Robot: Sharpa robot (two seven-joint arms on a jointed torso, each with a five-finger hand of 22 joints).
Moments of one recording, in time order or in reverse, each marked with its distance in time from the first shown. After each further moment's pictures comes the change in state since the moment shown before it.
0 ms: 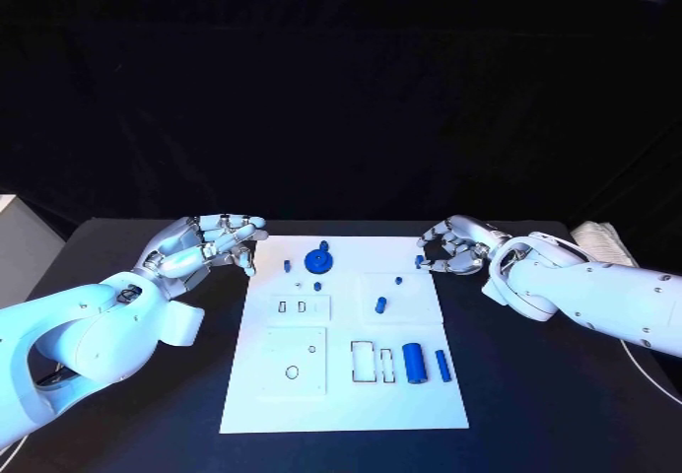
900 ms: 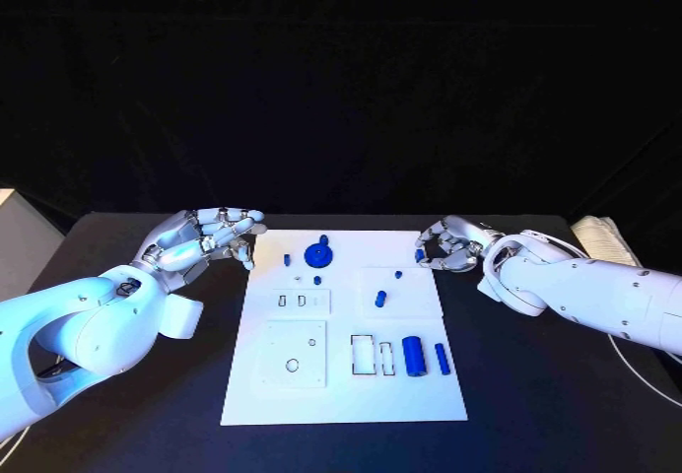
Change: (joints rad) left arm -0.001 0.003 0.000 -0.010 -0.003 0.005 -0.001; left_hand 0.000 0.000 0.000 0.000 0.000 0.000 0.000 0.000 0.000 0.000 0.000 0.000 0.001 0.000 0.000 0.000 0.000 0.000 0.000 0.000 0.000 0.000; right arm -0.027 0.054 0.001 -0.084 -0.007 0.014 0.002; right_hand 0.016 0.008 0.026 -0.009 0.000 0.017 -0.005 0.000 0.000 0.000 0.000 0.000 0.000 0.000 0.000 0.000 0.000 0.000 0.000 0.000 0.000 0.000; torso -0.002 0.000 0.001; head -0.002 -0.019
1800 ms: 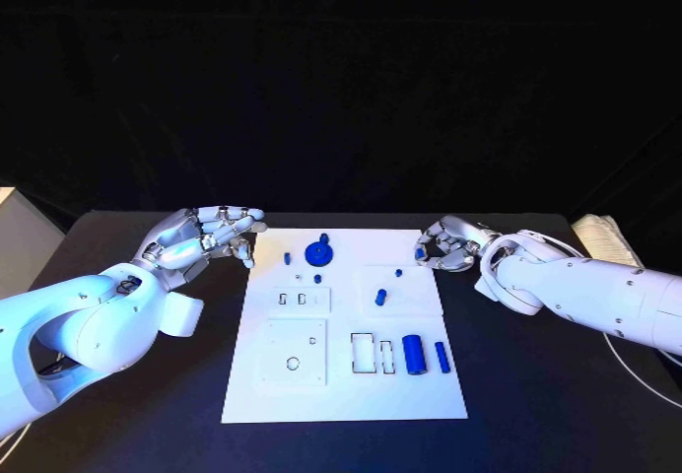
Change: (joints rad) left arm 0.000 0.001 0.000 -0.004 -0.002 0.003 -0.002; left_hand 0.000 0.000 0.003 -0.003 0.000 -0.007 0.000 0.000 0.001 0.000 0.000 0.000 0.000 0.000 0.000 0.000 -0.001 0.000 -0.004 0.004 0.005 0.003; right arm -0.006 0.018 0.000 -0.017 0.015 0.005 -0.004; right_hand -0.024 0.034 0.103 -0.018 -0.047 0.109 -0.041 0.069 0.014 -0.001 -0.023 0.016 0.000 -0.004 -0.025 0.000 0.000 0.000 -0.001 -0.020 0.000 0.001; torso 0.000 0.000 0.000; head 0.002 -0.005
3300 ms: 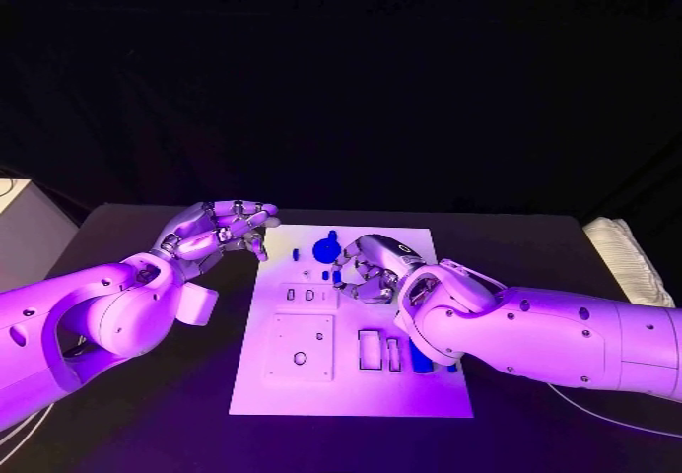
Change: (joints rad) left arm -0.001 0.023 0.000 -0.028 -0.005 0.004 -0.010; left_hand 0.000 0.000 0.000 0.000 0.000 0.000 0.000 0.000 0.002 -0.004 -0.004 0.000 0.000 -0.004 0.004 0.004 -0.001 0.000 -0.007 0.000 0.004 0.004; right arm -0.018 0.154 -0.004 0.415 -0.215 -0.200 -0.411; right_hand -0.009 0.012 0.022 -0.014 0.005 0.006 -0.006 0.027 0.005 -0.002 -0.012 0.007 0.000 0.000 -0.007 0.000 0.000 0.000 0.003 -0.010 0.015 -0.001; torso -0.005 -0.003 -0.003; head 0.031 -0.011
